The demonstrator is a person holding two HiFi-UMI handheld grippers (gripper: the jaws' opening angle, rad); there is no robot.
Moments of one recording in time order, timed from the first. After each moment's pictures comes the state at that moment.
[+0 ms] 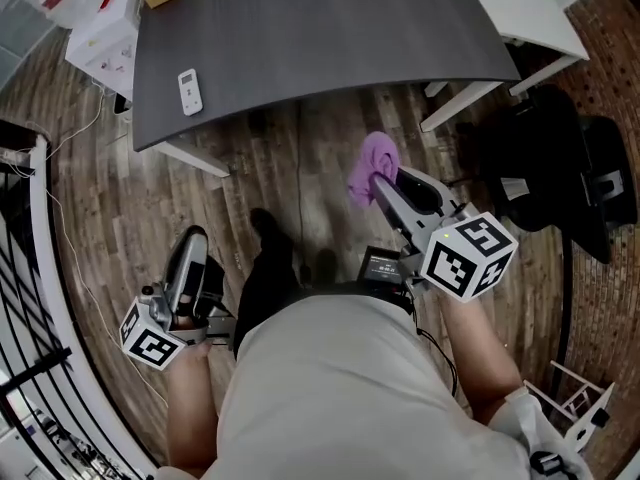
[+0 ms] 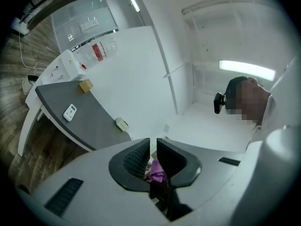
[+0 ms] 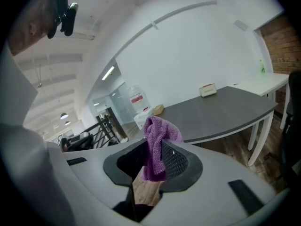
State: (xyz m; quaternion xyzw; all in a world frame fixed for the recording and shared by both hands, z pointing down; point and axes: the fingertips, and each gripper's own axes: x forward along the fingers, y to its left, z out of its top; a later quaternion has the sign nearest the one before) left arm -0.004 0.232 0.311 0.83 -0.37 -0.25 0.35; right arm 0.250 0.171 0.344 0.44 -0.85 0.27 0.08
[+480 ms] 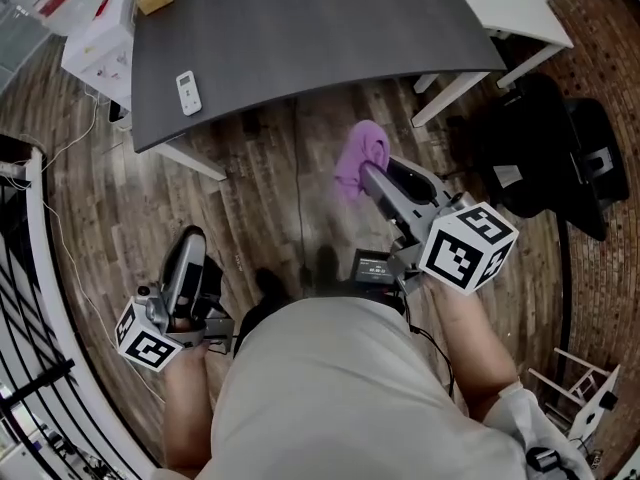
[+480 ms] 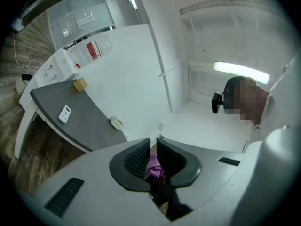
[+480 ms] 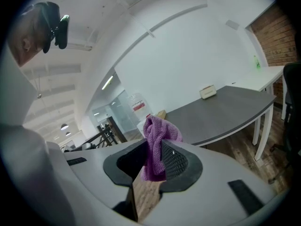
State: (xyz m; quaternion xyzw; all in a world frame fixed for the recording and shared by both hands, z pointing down) left arm -0.011 0.251 0.288 0.84 -0.33 -0.25 0.34; right arm 0.229 0.188 0.310 0.44 -0.85 0.30 0.02
